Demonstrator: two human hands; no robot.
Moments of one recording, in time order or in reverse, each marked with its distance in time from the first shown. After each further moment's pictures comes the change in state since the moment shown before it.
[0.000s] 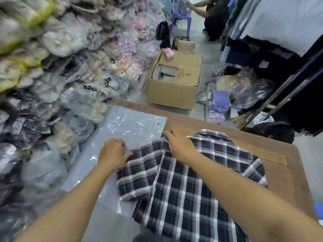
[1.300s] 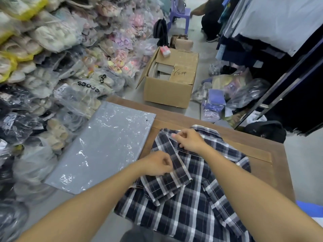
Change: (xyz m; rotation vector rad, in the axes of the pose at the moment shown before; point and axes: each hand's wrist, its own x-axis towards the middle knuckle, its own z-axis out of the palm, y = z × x) left_hand -0.055 0.154 0.027 -0.324 -0.640 0.303; right_hand -0.039 0.066 -0.040 0.733 -0.069 0.364
